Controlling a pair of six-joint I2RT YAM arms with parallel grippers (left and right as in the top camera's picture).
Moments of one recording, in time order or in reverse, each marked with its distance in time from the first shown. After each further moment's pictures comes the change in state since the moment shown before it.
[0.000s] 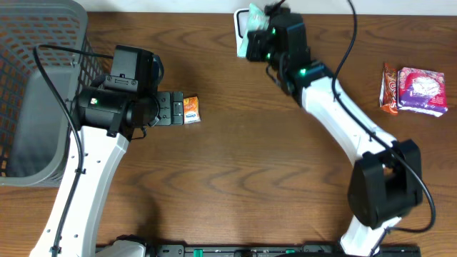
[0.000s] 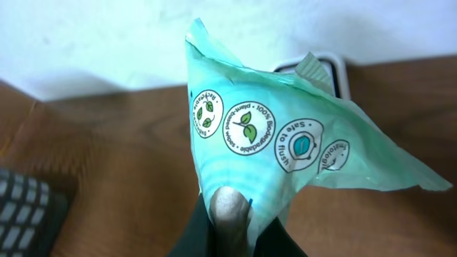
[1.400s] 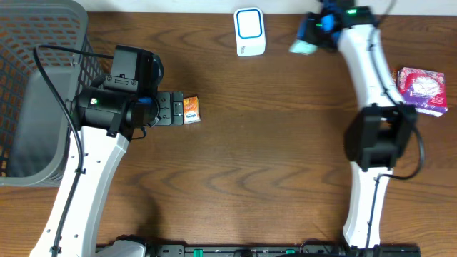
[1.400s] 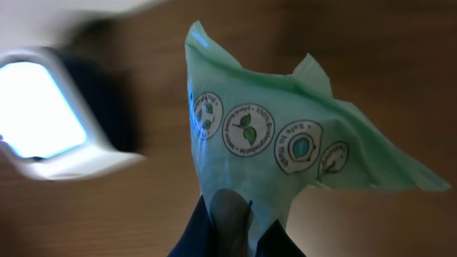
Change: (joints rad) left arm 0.000 0.000 0.000 0.000 0.000 0.000; right arm -0.335 0.459 0.781 -0.882 -0.045 -0.082
